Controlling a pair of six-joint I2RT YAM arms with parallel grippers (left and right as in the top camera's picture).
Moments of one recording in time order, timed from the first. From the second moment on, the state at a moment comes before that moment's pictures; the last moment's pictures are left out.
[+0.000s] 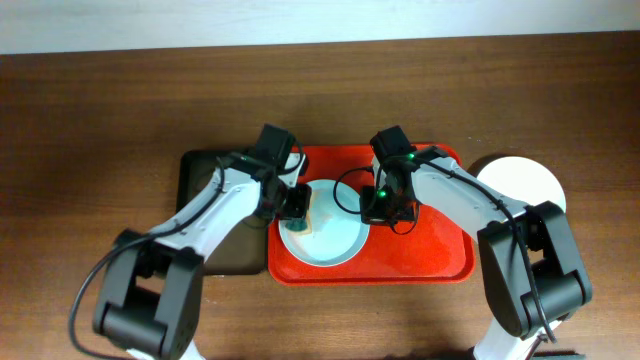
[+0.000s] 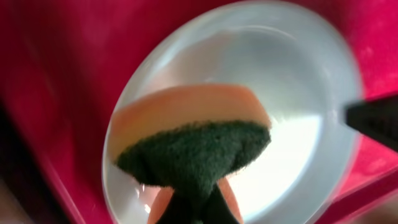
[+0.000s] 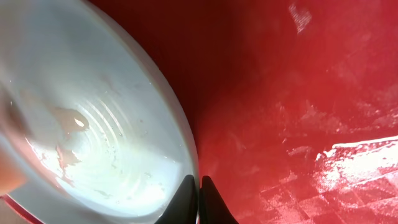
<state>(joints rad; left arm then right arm) -0.40 1.82 1.17 -0.70 0.28 -0.22 0.37 1.87 1.16 -0.77 -0.32 0.40</state>
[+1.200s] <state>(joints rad) -0.11 1.53 0.89 -0.69 0.02 -0.23 0.37 1.87 1.16 -0.76 -0.32 0.40</state>
